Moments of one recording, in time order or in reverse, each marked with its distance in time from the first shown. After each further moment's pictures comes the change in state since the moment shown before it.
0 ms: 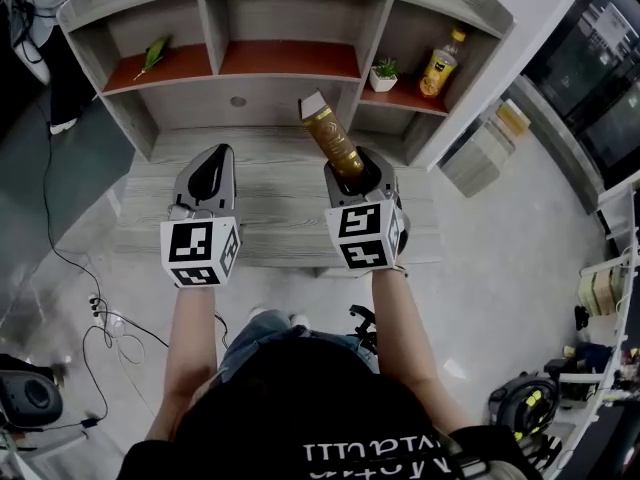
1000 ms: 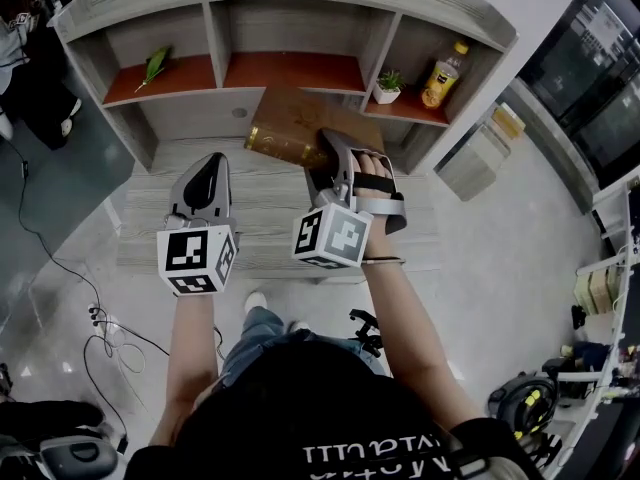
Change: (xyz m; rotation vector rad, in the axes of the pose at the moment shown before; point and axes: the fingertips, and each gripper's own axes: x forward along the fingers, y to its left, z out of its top) left arm 0.007 0.031 0.000 -0.029 -0.003 0.009; right arm 0.032 0.035 0.074 -0.709 -0.028 -0.099
